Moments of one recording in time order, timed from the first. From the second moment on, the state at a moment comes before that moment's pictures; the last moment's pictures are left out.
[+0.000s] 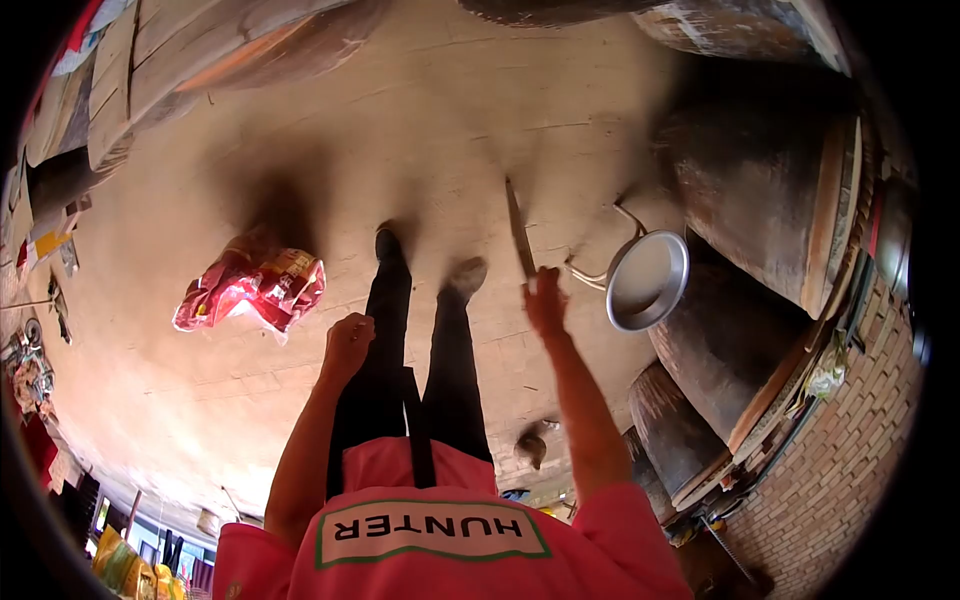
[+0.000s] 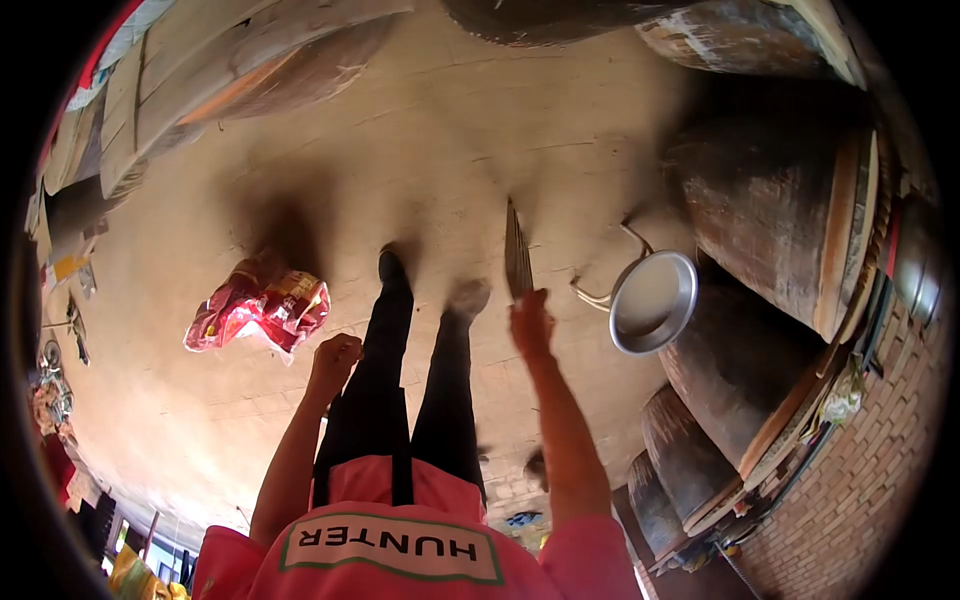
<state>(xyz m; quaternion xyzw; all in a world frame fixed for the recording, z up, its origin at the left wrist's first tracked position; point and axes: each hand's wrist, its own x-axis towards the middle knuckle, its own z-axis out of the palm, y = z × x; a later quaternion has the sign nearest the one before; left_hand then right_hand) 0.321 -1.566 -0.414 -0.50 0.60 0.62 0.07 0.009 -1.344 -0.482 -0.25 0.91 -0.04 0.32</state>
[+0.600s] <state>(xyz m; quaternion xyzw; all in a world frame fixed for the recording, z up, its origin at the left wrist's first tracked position) 0.289 -1.582 -0.417 -0.40 0.68 0.61 0.09 0.079 -1.331 -0.436 -0.29 0.94 -0.03 0.18</state>
